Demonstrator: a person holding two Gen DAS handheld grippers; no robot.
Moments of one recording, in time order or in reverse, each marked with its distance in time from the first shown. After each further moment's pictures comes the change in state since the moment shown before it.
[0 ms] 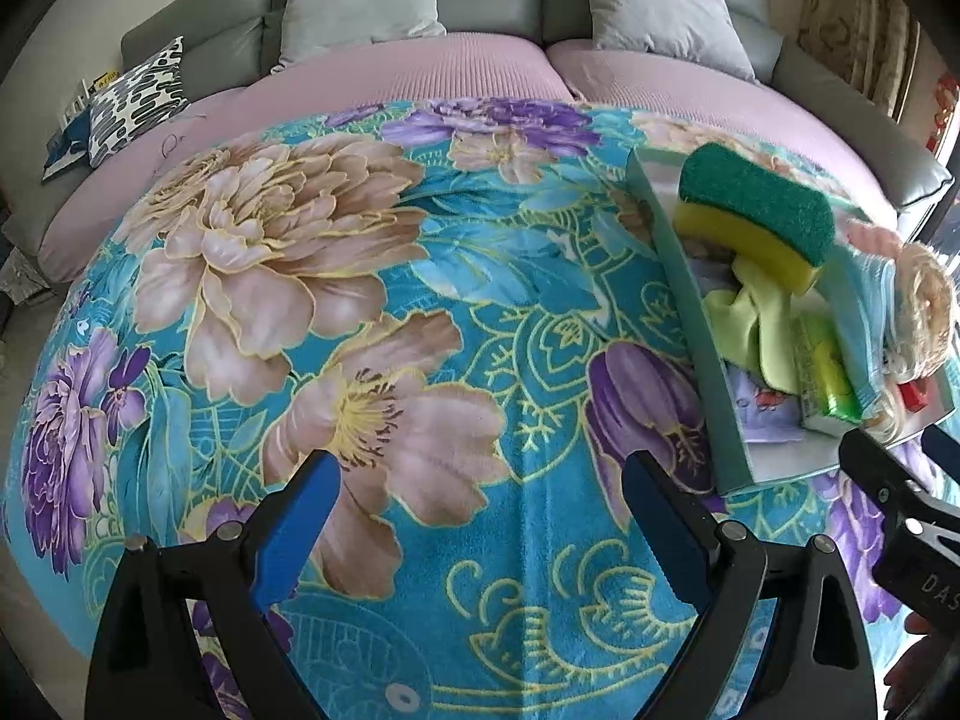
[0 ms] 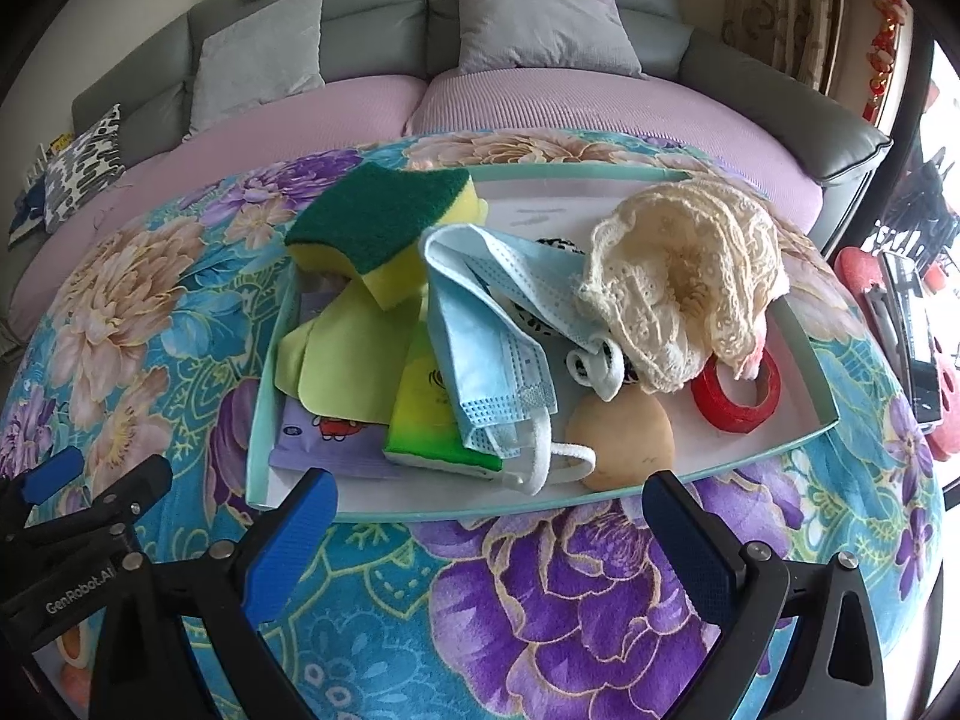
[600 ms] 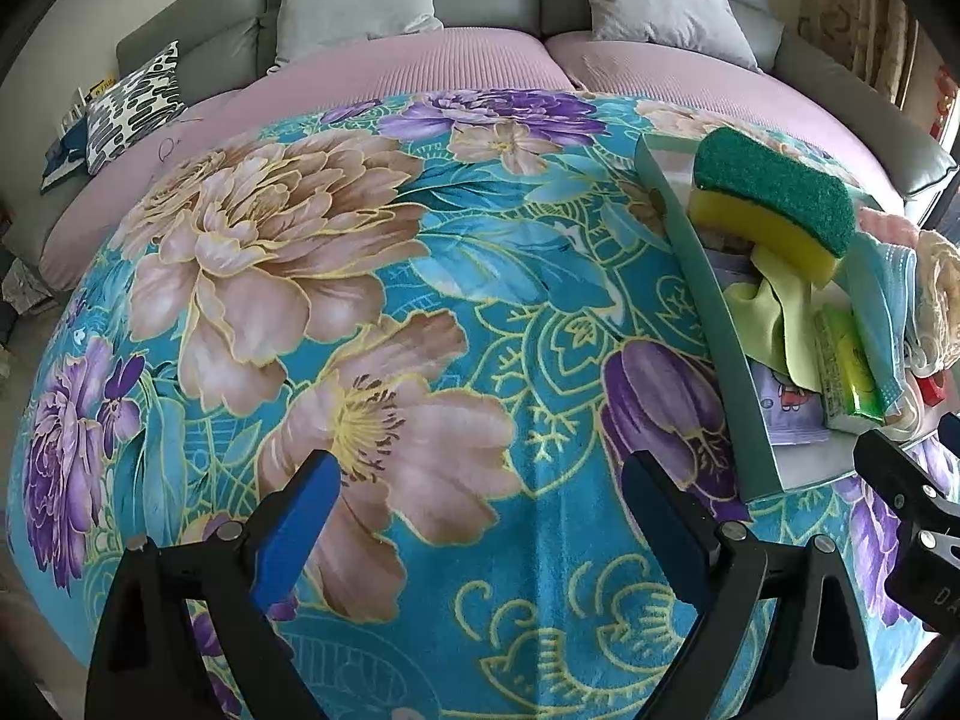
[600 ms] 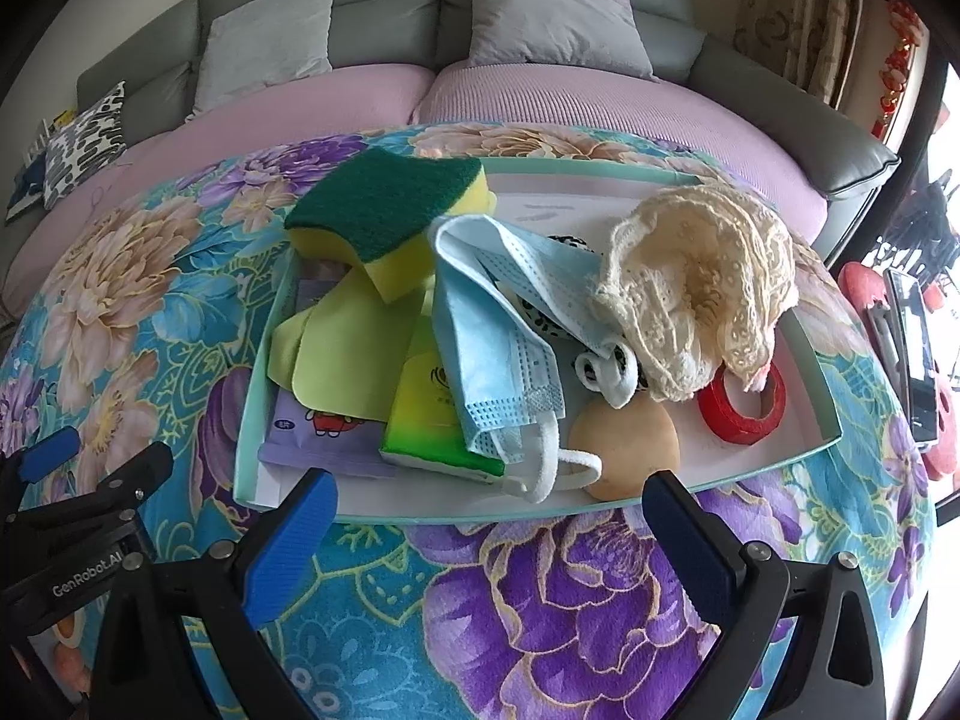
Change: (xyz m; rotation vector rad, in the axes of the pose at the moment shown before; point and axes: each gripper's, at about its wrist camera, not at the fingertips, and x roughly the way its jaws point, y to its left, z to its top) left arm 0.012 0.001 0.002 0.016 0.003 0.013; right arm 0.005 0.007 0.002 -0.046 0.007 -0.021
